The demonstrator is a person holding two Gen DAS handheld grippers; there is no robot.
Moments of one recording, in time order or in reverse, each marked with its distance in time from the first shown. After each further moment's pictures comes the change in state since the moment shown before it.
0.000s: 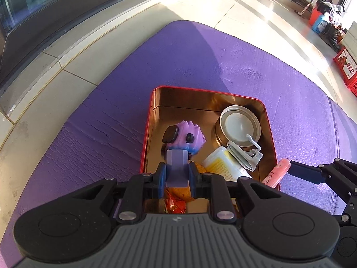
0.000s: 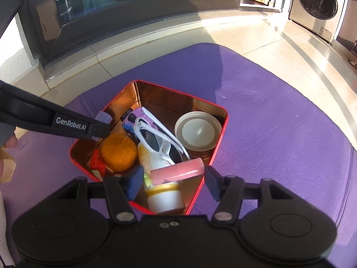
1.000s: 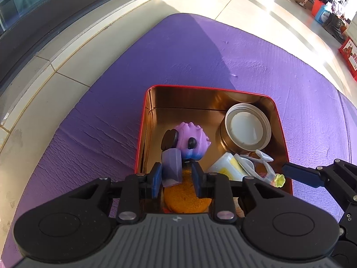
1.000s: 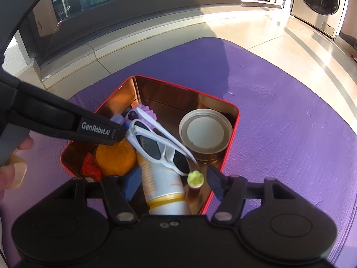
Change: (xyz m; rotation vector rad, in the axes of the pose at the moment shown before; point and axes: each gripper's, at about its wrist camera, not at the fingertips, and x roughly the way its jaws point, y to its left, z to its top) left arm 0.027 -0.006 0.009 0.035 0.022 0.036; right arm 0.027 0.000 0.002 0.016 0.005 0.014
